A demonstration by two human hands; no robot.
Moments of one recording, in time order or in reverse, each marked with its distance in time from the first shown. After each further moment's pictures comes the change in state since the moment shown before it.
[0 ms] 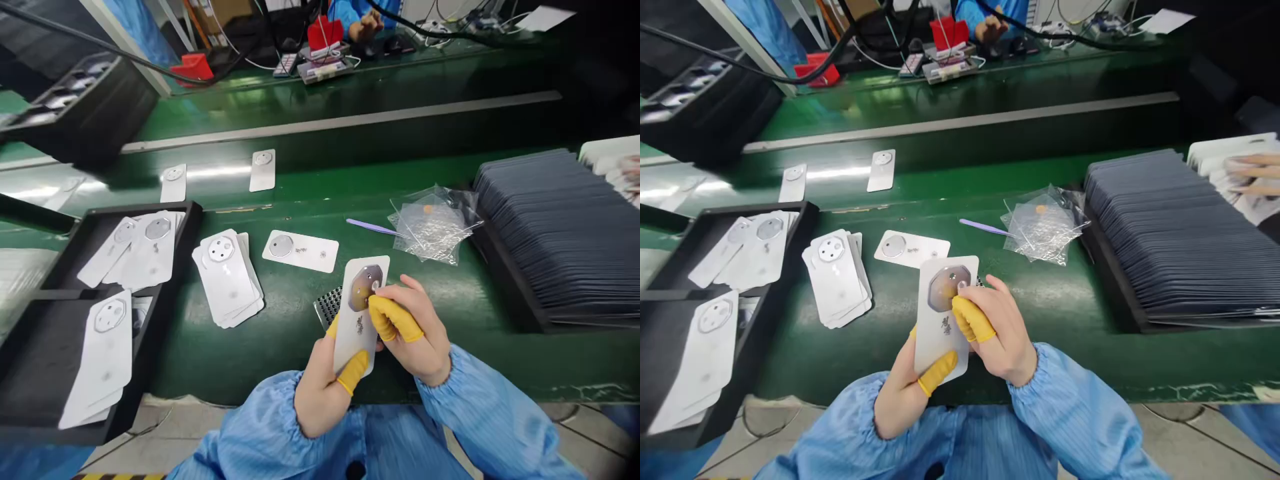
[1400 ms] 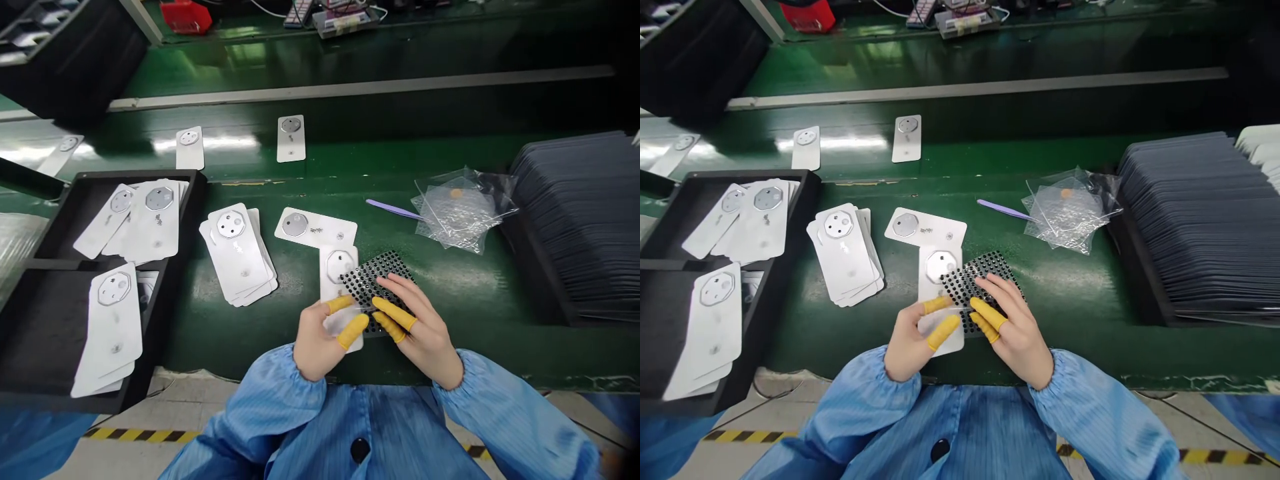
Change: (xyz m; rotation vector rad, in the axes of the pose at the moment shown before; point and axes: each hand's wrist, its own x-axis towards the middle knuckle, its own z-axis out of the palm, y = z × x) left_hand 0.025 -0.008 -0.039 0.237 0.178 0.007; right_hand -0.023 -0.001 0.011 0.025 -0.285 0.071
